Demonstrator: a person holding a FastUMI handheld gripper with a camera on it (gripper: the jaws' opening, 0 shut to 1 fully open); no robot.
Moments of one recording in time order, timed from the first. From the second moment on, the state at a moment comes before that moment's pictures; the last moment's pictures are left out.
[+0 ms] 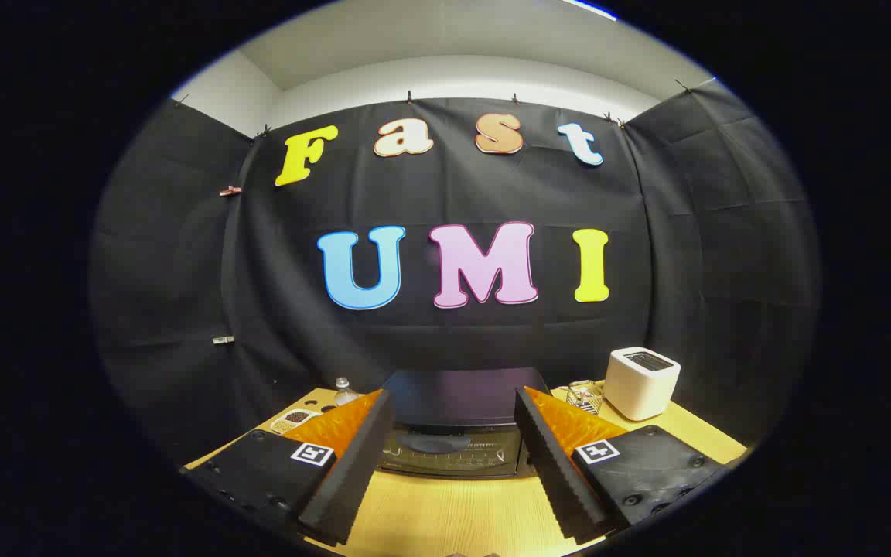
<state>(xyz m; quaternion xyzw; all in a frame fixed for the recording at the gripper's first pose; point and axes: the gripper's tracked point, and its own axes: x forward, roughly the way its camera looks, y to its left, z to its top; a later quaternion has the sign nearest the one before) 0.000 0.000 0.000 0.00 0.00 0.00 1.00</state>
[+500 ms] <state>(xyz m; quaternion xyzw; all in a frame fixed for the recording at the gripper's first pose) -0.003 -0.012 -0.014 0.01 0.02 -0.01 1.00</state>
